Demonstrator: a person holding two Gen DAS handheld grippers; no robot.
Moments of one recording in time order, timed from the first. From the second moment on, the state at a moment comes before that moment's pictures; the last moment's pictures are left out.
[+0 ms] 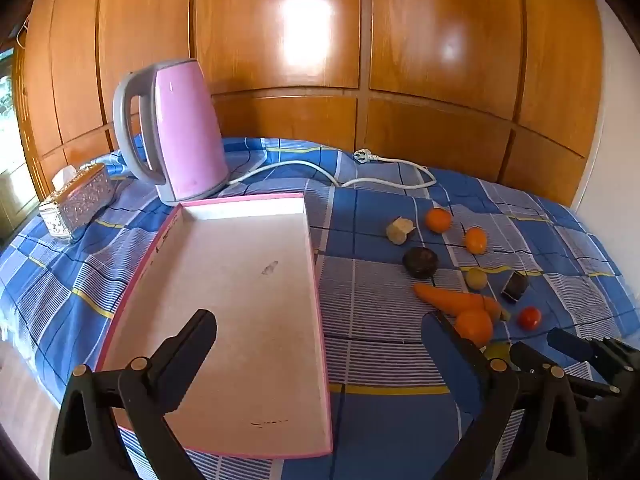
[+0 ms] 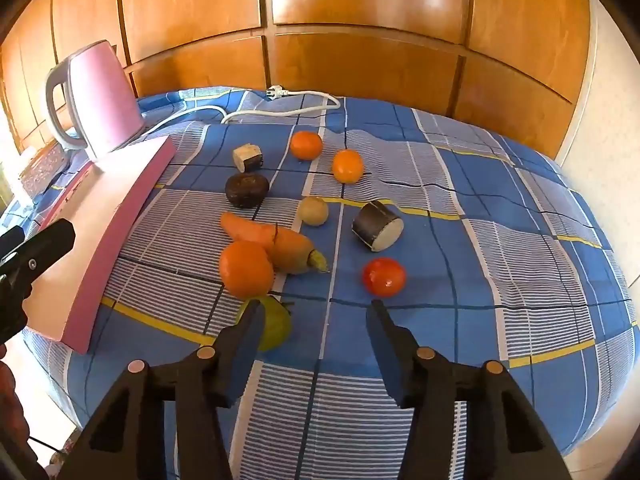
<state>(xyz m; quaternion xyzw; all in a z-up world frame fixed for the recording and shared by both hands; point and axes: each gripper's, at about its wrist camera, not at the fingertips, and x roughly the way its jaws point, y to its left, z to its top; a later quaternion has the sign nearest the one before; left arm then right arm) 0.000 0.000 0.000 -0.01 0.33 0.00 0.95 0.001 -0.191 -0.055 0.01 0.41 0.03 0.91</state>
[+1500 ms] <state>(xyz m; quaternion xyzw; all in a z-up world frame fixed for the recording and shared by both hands) 0.032 -0.082 -0.035 0.01 0.44 -0.19 0.88 -0.001 -0.232 -0.092 0.02 0.44 -0.01 0.90</state>
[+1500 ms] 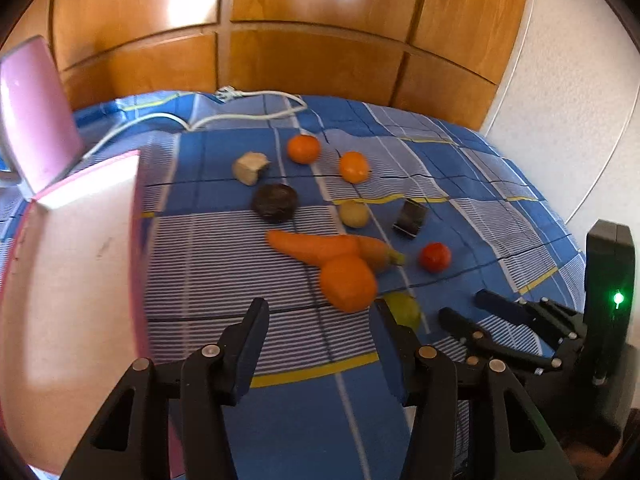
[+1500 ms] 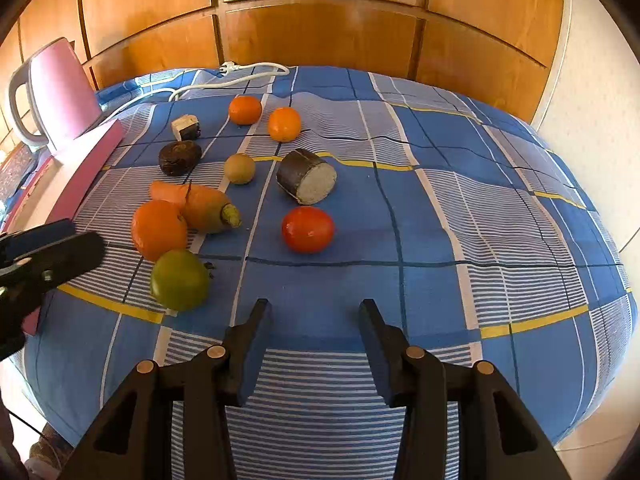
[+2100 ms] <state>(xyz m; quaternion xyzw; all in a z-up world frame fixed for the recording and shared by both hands) 0.068 -0.091 -0.063 -0.05 0.47 -0.19 0.86 -0.005 -0.227 -0.090 0.02 0.42 0.02 0.91</state>
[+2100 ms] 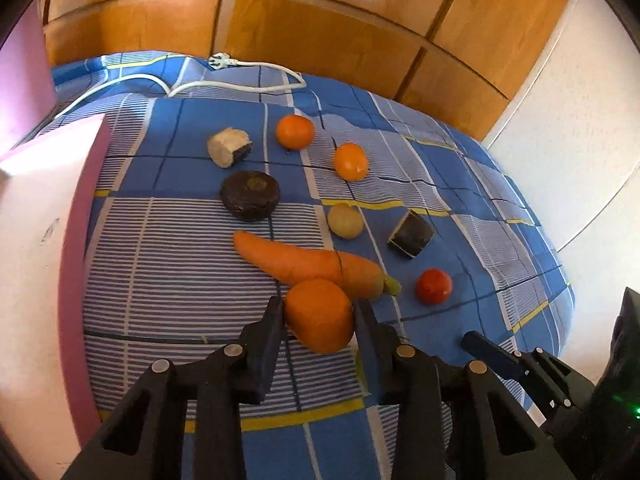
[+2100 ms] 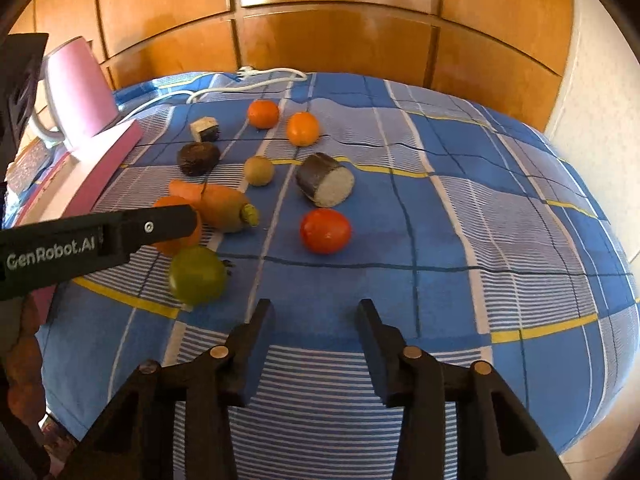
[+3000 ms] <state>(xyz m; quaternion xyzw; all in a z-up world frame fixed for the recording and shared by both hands) 0.062 -0.059 -0.067 -0.06 0.46 -0.14 0.87 -0.005 -0.169 -0.073 -0.02 0.40 0.13 0.91</state>
